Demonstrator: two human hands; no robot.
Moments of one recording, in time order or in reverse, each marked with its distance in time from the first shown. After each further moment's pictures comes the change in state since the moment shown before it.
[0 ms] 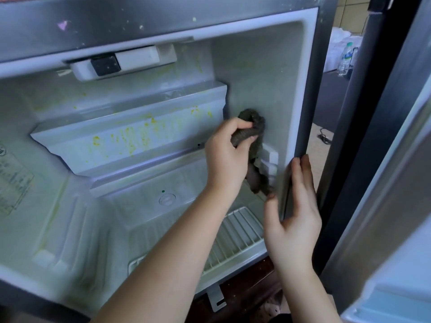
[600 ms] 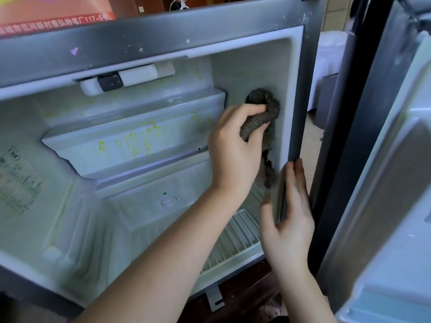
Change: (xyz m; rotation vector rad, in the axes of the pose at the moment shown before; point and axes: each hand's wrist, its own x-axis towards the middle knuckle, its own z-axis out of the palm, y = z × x) left_hand 0.001 0.050 0.000 0.040 0.127 0.241; right_hand 0.002 0.001 -0.006 0.019 -0.068 0.021
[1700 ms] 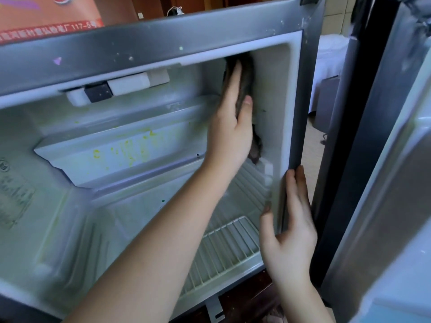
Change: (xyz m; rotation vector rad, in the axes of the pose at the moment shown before) left_hand 0.039 -0.006 0.003 -0.079 -0.267 -0.167; right_hand 0.000 0.004 0.003 0.016 0.023 -0.035
